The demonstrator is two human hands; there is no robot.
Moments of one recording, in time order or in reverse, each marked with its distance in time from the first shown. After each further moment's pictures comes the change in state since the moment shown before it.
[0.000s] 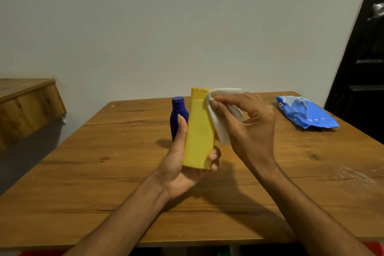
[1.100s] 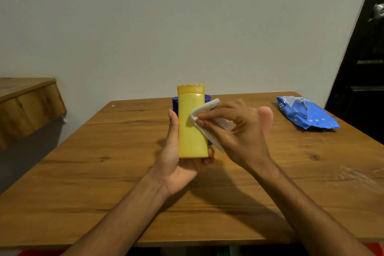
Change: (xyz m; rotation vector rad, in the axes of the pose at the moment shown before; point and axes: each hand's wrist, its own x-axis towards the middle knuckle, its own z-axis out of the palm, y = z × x) left_hand 0.002 0.009 0.004 0.027 0.175 0.042; right_hand -0.006 0.005 0.007 0.066 -0.250 0.016
